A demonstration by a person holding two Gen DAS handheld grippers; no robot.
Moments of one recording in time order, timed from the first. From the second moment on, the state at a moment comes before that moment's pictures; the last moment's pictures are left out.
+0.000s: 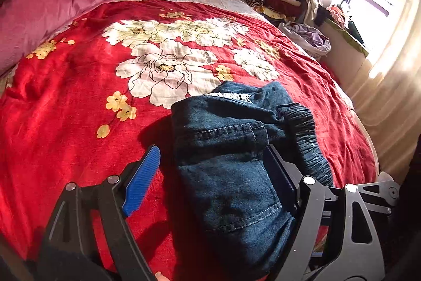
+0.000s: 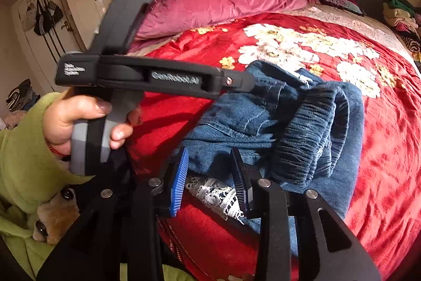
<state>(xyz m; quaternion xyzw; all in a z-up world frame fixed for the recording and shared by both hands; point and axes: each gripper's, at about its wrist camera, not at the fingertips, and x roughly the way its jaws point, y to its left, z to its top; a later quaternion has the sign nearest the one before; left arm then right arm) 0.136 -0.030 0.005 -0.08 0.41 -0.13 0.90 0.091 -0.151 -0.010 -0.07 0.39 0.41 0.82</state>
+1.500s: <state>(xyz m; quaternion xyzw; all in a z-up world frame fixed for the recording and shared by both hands) 0.097 -0.022 0.039 -0.07 0.37 -0.12 0.92 0.100 -0.245 0.037 0.00 0.33 0.28 0.90</state>
